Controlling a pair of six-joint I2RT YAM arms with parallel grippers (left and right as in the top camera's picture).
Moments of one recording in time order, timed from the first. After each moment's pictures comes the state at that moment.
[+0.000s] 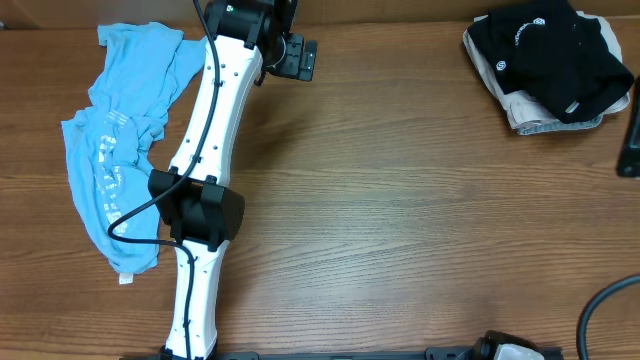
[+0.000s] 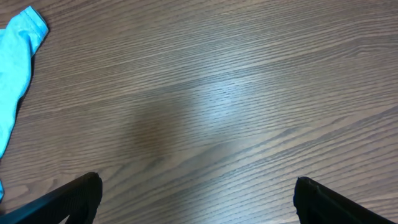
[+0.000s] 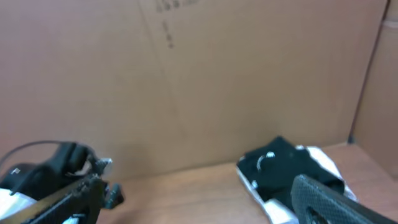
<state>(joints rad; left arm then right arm) -0.29 2.42 2.66 -1.35 0.00 -0.11 -0.25 1.19 2.33 -1.29 -0.27 0.16</state>
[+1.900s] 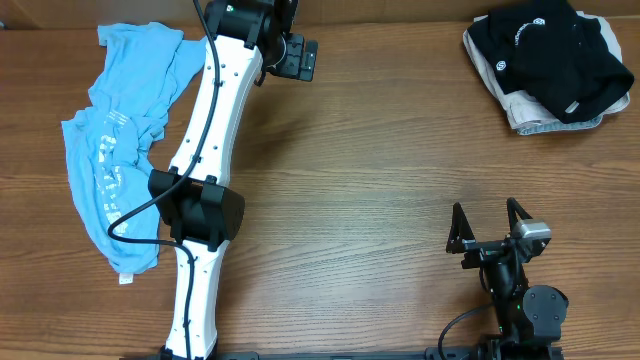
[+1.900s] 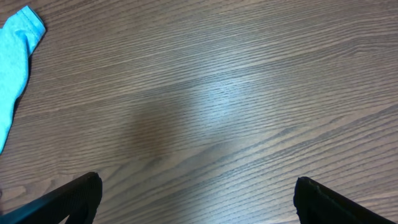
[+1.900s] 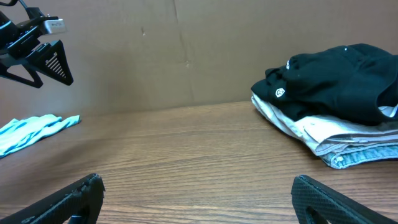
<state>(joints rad) -0.29 2.42 2.66 -1.35 0.00 -0.11 -0.04 0.01 0.02 -0.02 -0.17 0.15</state>
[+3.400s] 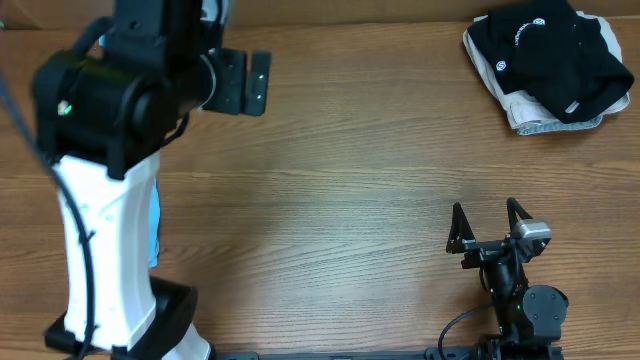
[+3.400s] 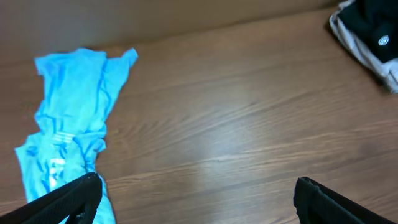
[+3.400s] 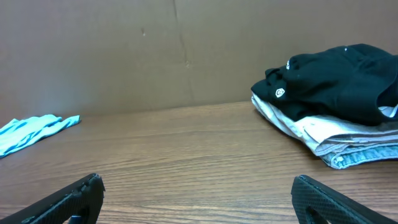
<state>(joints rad) -0.31 1.81 2.66 -1.67 -0.07 -0.11 -0.04 0.01 0.02 -0.02 -0.17 0.15</state>
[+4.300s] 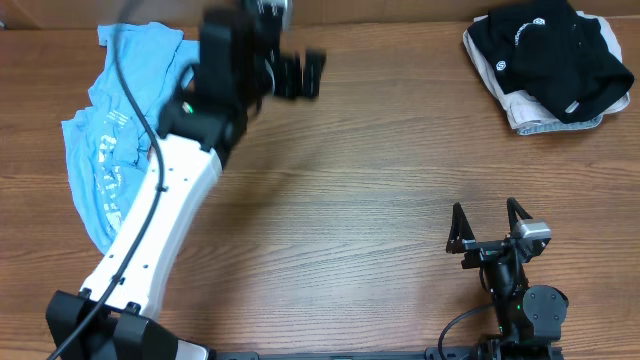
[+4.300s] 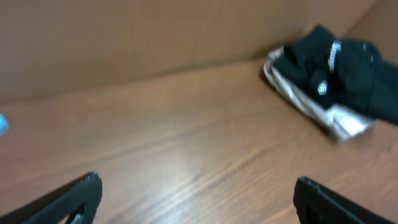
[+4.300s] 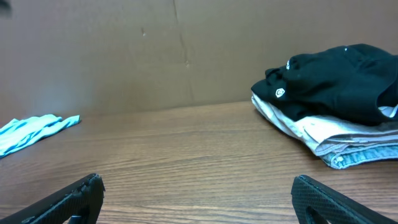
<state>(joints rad) -0.31 1.60 1.47 -0.38 0.21 -0.15 -0.04 0.01 0.02 -0.02 -0.17 0.15</state>
